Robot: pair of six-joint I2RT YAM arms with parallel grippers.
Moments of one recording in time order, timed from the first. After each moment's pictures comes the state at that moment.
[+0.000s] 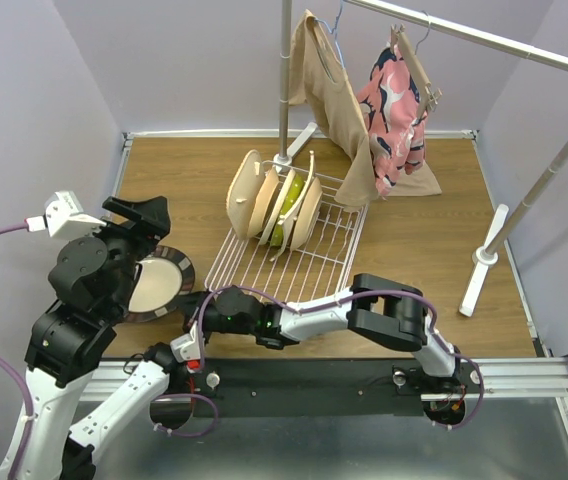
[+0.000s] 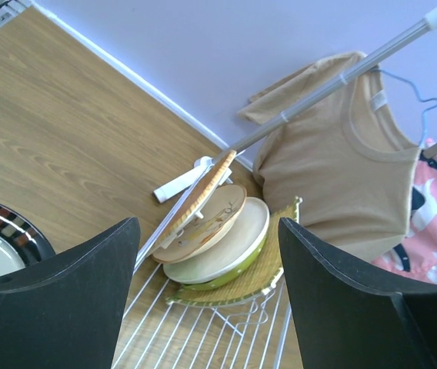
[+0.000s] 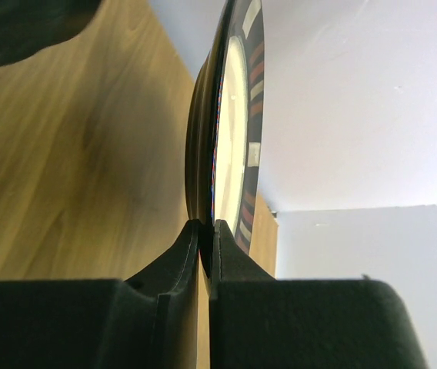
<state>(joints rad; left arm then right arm) -0.47 0.59 1.21 -0.73 -0.54 -0.80 1.38 2.13 1.28 0.68 -0.06 -1.26</state>
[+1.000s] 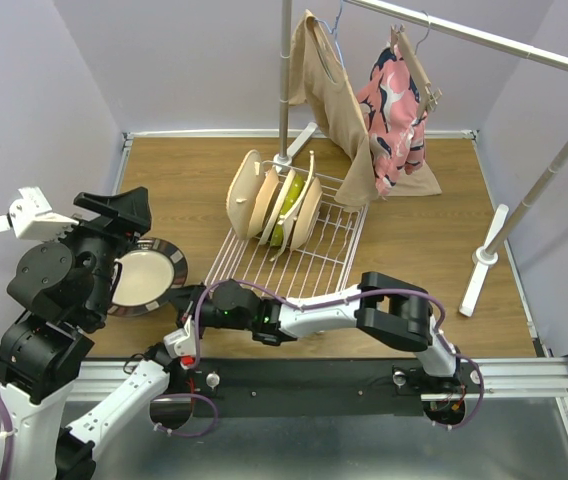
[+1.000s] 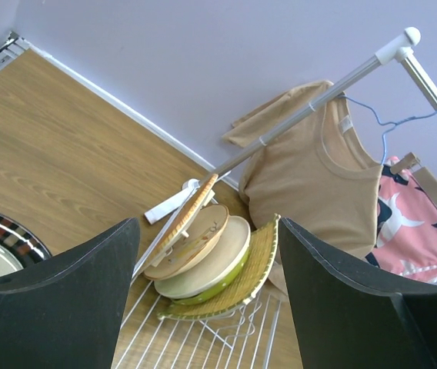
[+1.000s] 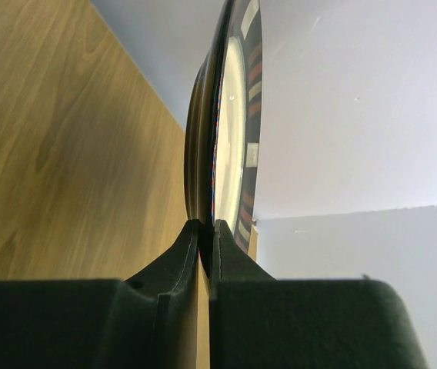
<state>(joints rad) -0.47 0.63 1.41 -0.79 -0.55 -0.75 1.38 2.10 1.34 0.64 -0.07 -1.26</state>
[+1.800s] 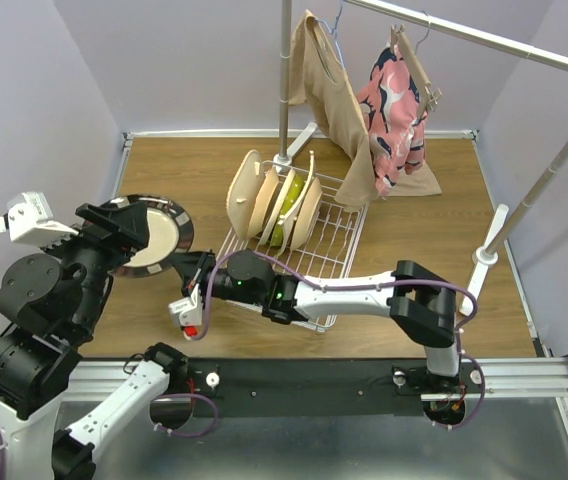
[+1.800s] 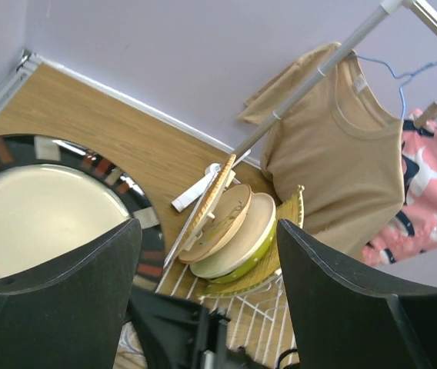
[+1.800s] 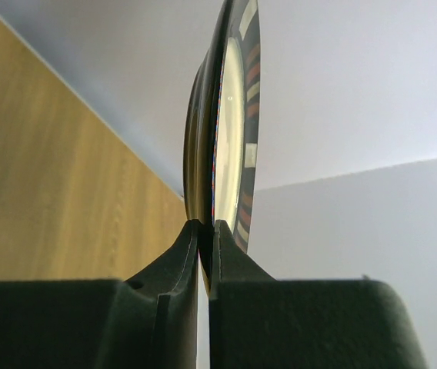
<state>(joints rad) -0.47 0.62 1.46 -0.89 -0.49 -0.63 1.31 1.96 1.37 0.58 -0.07 -1.30</state>
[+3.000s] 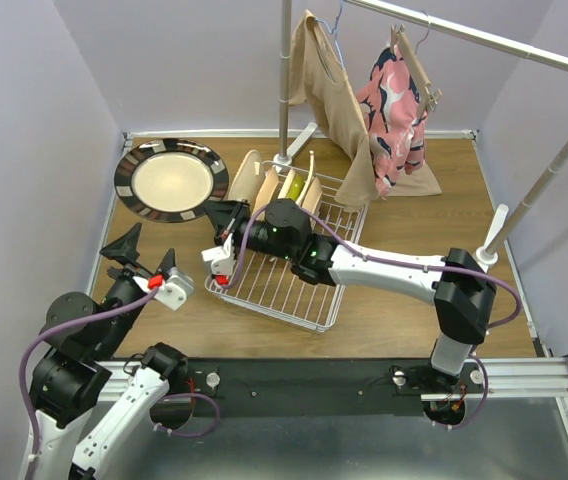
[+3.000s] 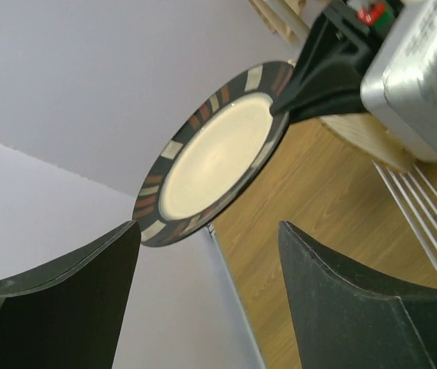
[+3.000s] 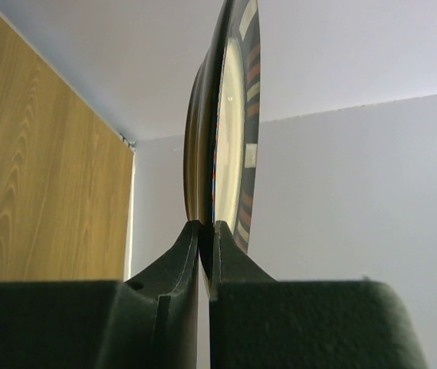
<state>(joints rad) -0.47 0.29 0.99 -0.67 -0.04 0.85 1.10 1.77 1.36 0.43 -0.16 -1.41</state>
